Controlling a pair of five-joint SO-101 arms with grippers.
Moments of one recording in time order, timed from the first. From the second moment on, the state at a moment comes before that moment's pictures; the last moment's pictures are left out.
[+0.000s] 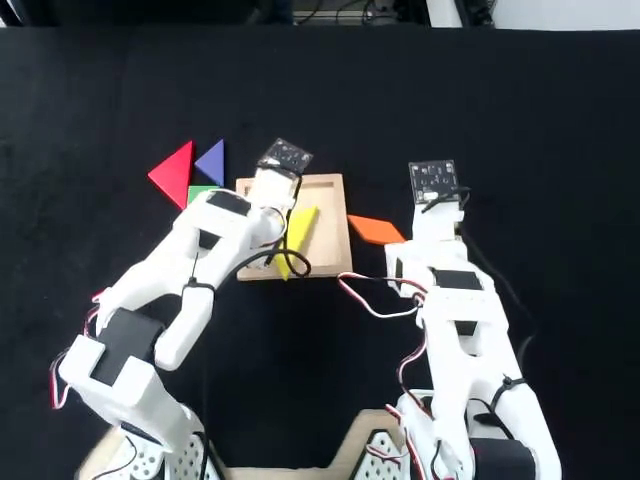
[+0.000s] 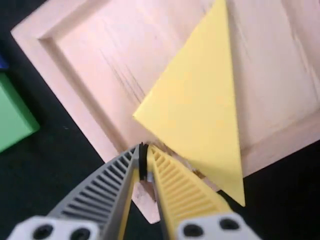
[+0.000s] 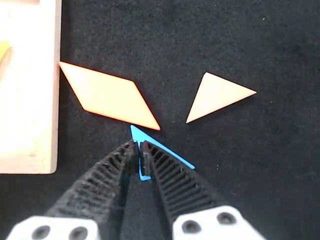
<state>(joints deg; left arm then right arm) 15.5 8.5 27.6 46.8 -10.9 2.5 -30.7 67.8 28.4 8.0</state>
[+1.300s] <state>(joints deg) 19.9 24.4 14.8 21.7 3.6 10.7 -31.3 67.8 27.6 5.0</state>
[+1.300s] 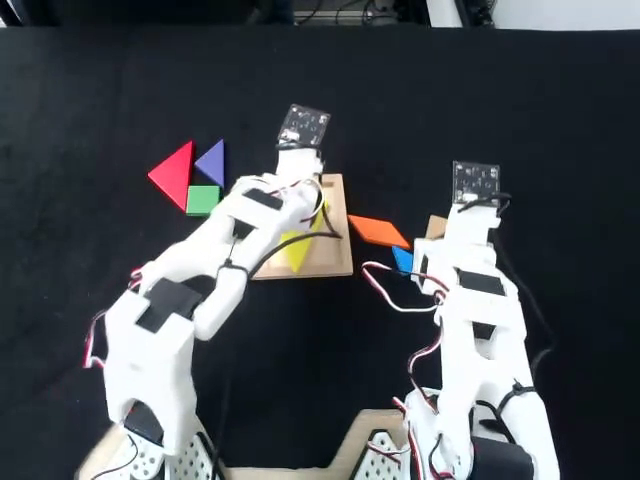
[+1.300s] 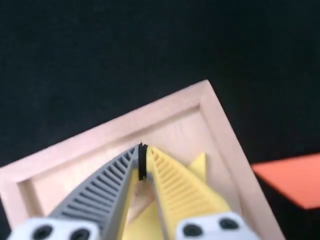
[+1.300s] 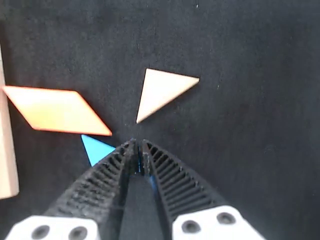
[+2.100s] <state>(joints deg) 28.7 26.8 4.8 40.6 2.4 12.8 -31.3 67.8 26.6 4.4</state>
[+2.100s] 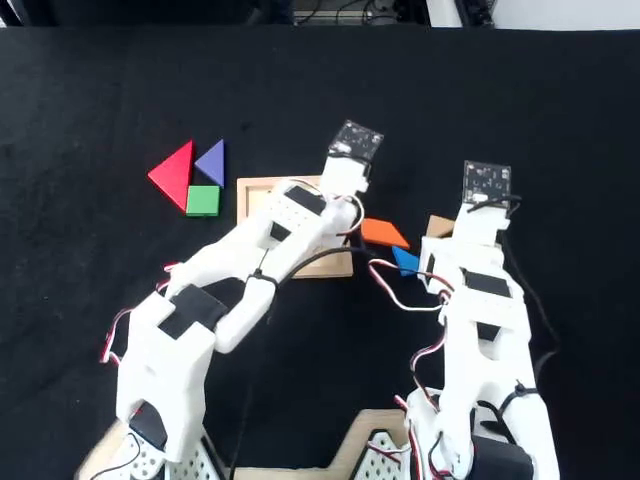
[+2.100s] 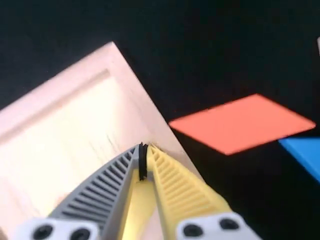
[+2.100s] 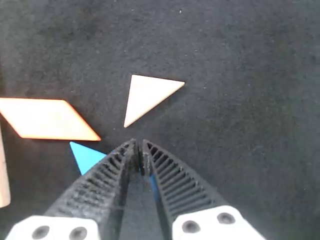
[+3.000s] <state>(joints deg) 17.7 15.3 3.6 60.4 0.7 13.6 -31.3 67.8 26.6 4.3</state>
